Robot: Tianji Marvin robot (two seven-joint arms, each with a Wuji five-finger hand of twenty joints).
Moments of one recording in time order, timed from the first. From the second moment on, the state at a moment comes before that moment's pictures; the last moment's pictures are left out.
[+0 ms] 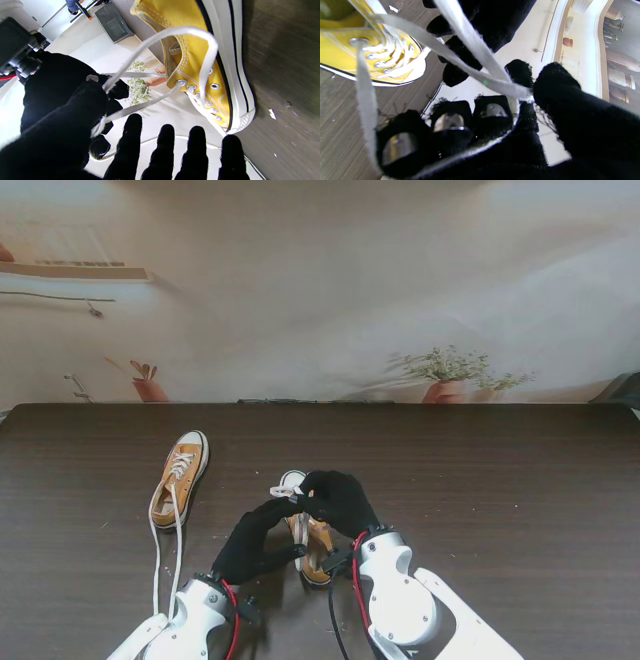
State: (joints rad) left arm 1.79 -1.16 -1.12 -1.59 0.44 -0.38 0.30; right arm -1.61 -1.25 0.89 -1.69 -0.20 -0.03 -0.36; left_hand 0.59 -0.53 0.74 -0.10 0.54 0.01 0.28 0.21 0.38 0.19 0.33 0.43 0.28 0.28 0.41 0.52 -0.02 0.39 0.67 0.65; right_hand 0.52 -0.71 1.20 -0.33 1.00 0.01 1.05 0.19 1.36 0.07 1.29 0.85 1.28 0.20 1.54 0.67 1.11 0.56 1.72 0.77
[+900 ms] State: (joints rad) left arm 1.73 -1.22 -1.01 -1.53 0.46 -0.27 0.53; right arm -1.64 -1.25 0.89 -1.71 -0.24 -0.06 -0.37; left_hand 0.85 -0.40 0.26 -0.08 0.70 0.01 1.23 0.54 0.55 0.21 0.49 0.52 0.36 0.31 0.53 0.53 0.05 0.39 0.91 0.61; right_hand 0.52 -0.71 1.20 -0.33 1.00 0.02 1.05 0.19 1.36 0.07 1.29 0.85 1.28 0.20 1.54 0.67 1.11 0.56 1.72 0.77
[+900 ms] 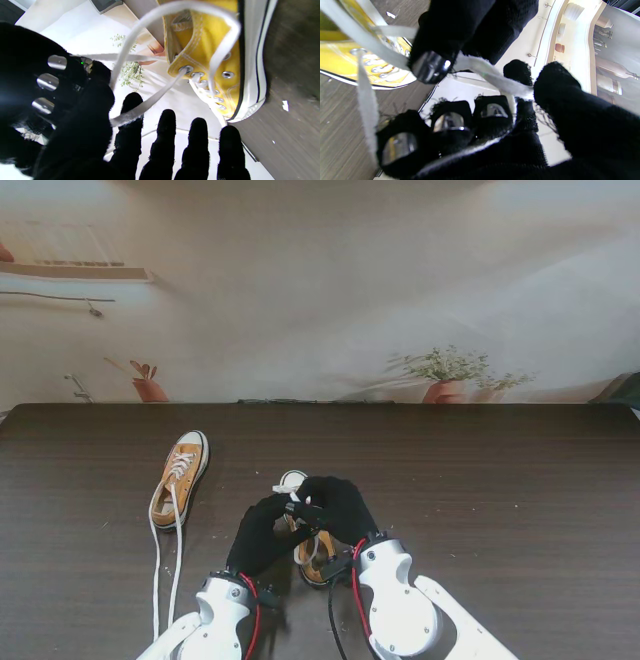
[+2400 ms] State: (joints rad) left arm 1.82 -1.24 -1.03 -1.60 0.10 -0.30 0.38; right arm -1.66 -1.24 0.89 -1.71 -0.25 -0.08 -0.36; left_hand 1.04 -0.04 0.02 -0.04 0.57 0.01 0.15 0.17 0.43 0.22 0.38 0.51 0.26 0.33 0.40 0.54 -0.05 0.40 0.67 0.72; right_hand 0.52 -0.71 1.20 -0.33 1.00 0.02 1.05 0.19 1.36 0.07 1.29 0.85 1.28 0.20 1.53 0.67 1.11 0.56 1.72 0.76
